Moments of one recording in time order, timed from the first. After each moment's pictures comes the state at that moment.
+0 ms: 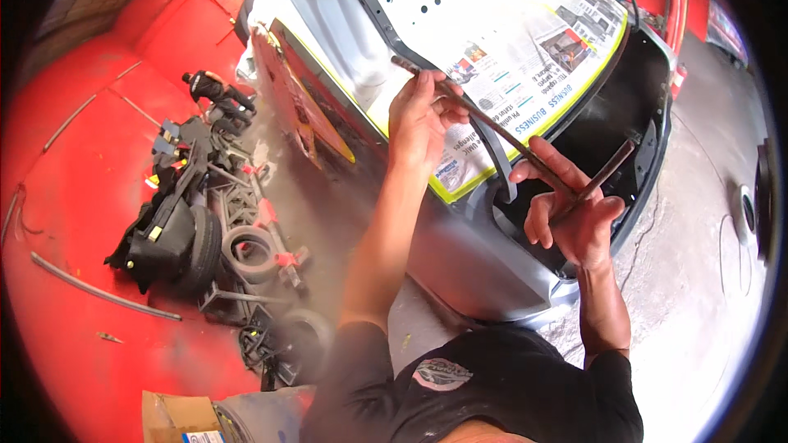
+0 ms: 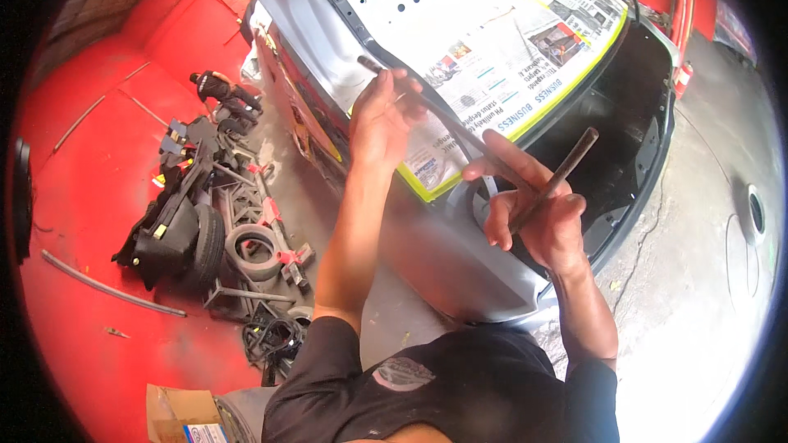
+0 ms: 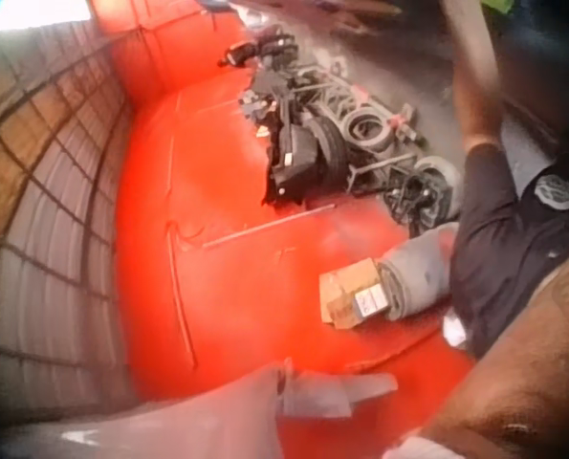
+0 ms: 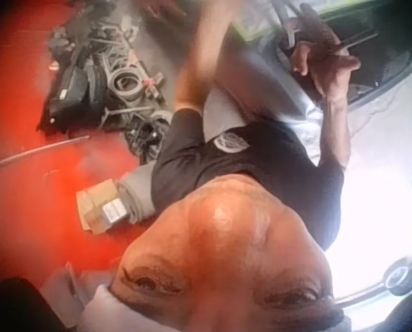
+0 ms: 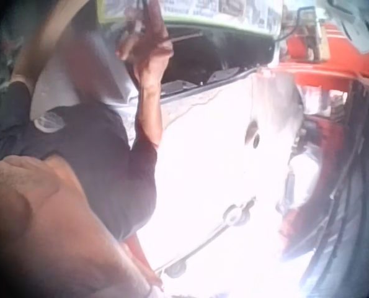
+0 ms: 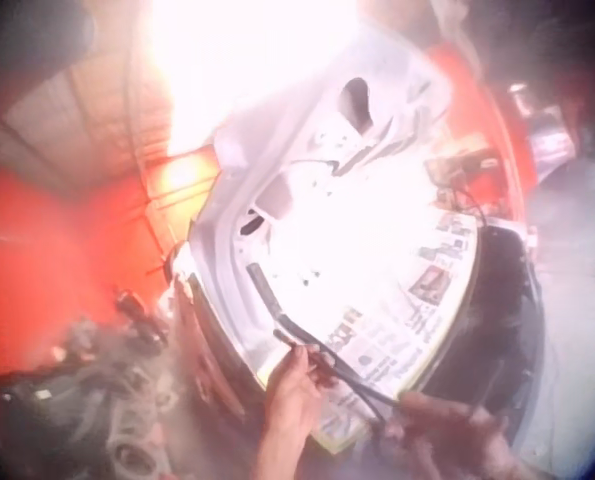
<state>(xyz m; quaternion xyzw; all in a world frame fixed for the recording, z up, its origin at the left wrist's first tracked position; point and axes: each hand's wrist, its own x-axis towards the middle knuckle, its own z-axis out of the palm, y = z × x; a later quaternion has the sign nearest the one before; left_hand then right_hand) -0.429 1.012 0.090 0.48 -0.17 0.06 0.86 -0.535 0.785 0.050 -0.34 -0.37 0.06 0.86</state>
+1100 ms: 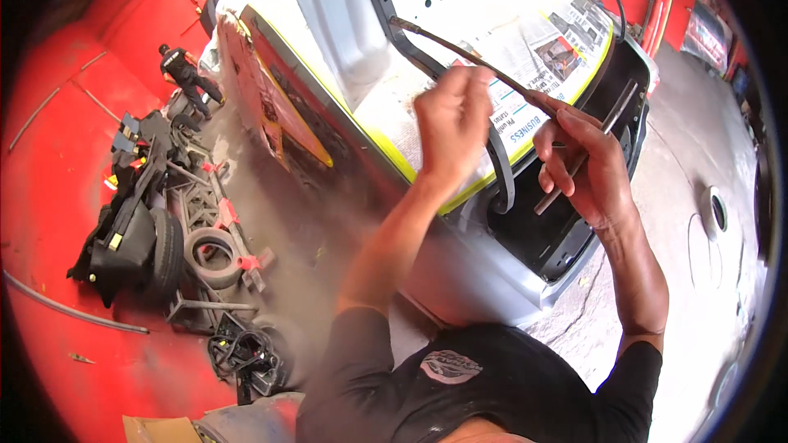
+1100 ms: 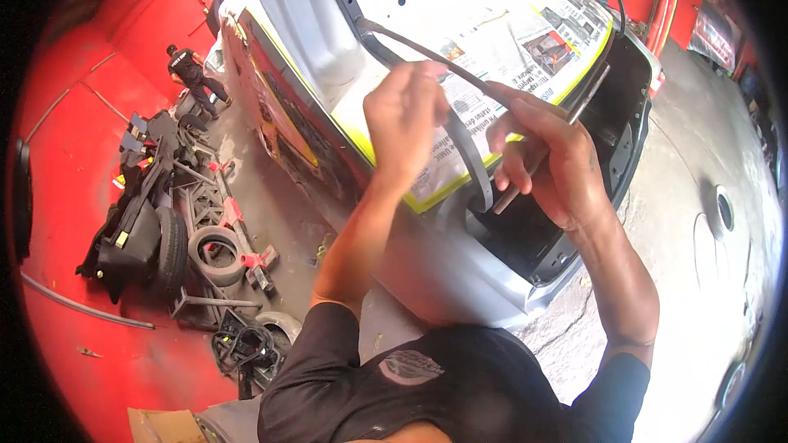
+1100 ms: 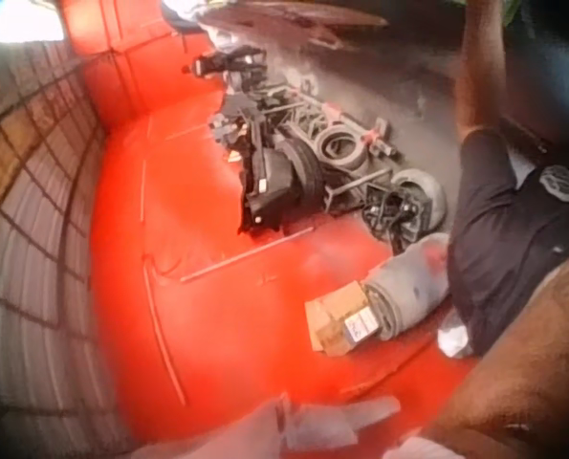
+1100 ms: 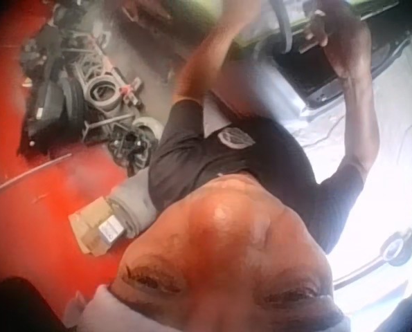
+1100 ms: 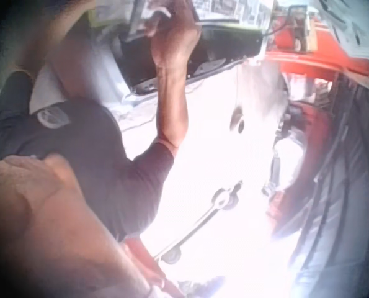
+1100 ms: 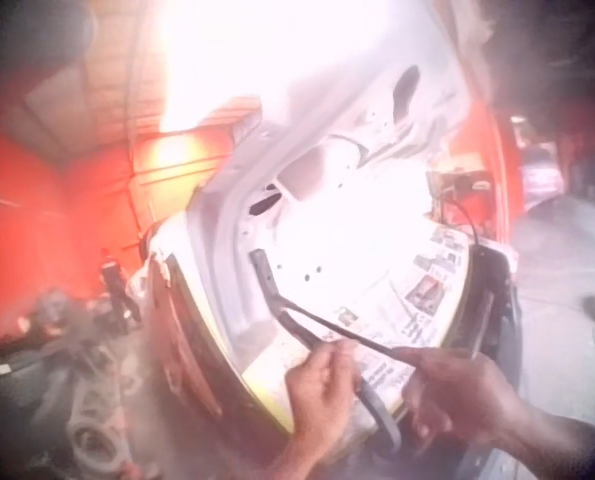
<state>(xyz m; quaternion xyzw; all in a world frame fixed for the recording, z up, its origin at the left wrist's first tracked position) -0.431 0.989 0.103 0.67 -0.22 0.29 0.64 -0.491 0.810 0.132 -0.54 -0.12 0.07 0.83</state>
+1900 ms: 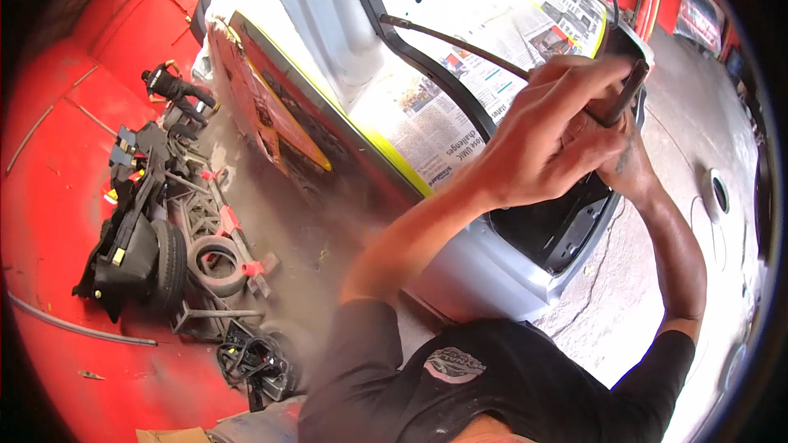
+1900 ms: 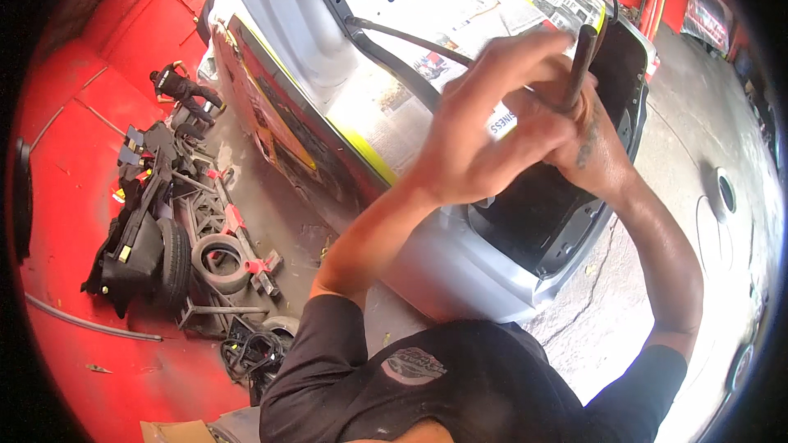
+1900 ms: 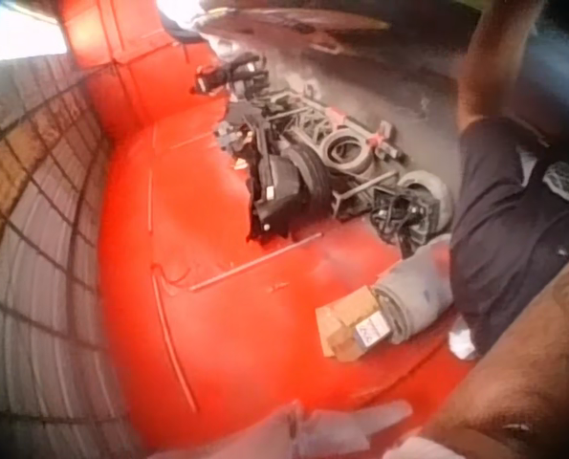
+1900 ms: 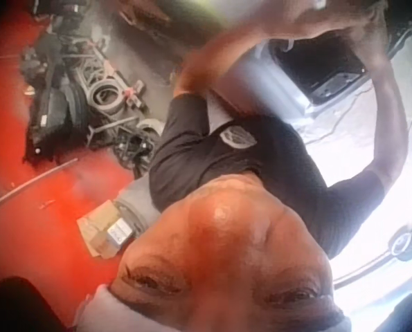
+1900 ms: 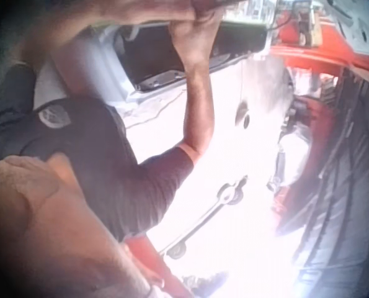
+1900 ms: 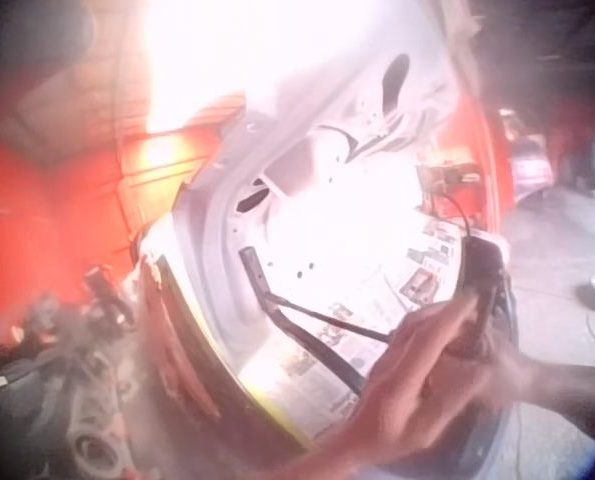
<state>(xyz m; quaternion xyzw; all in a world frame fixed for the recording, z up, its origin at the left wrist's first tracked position) -0.446 0.948 0.147 0.56 -0.56 0.32 0.52 -0.477 0.781 0.137 -0.82 -0.28 -0.17 0.47</state>
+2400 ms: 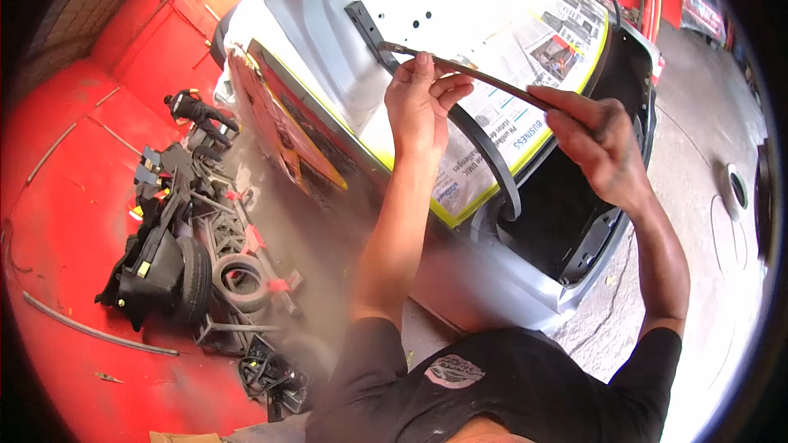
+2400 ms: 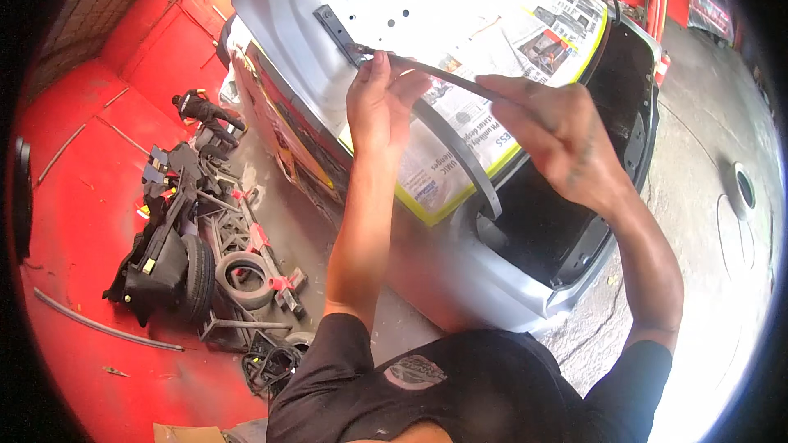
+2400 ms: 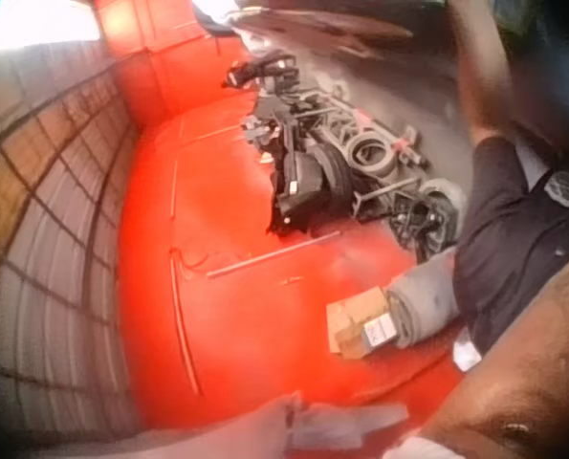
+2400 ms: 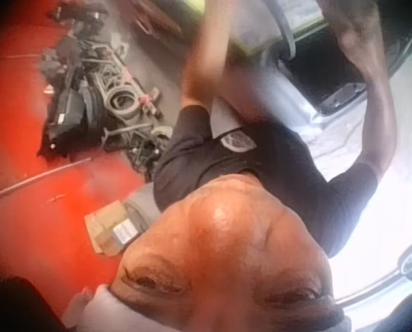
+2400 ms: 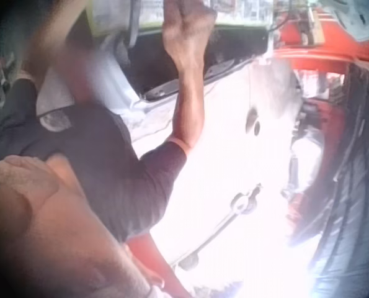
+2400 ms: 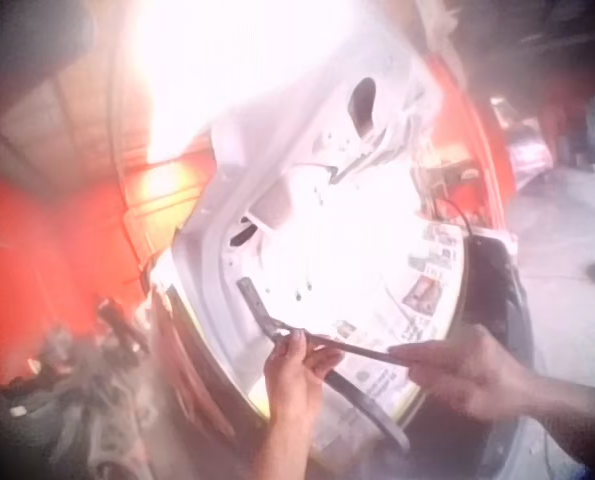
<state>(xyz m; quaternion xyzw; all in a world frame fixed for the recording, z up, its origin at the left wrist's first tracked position) -0.380 1.010 0.119 0.43 -0.17 0.12 0.88 -0.492 0.785 0.159 -0.82 -0.25 -0.16 0.50</state>
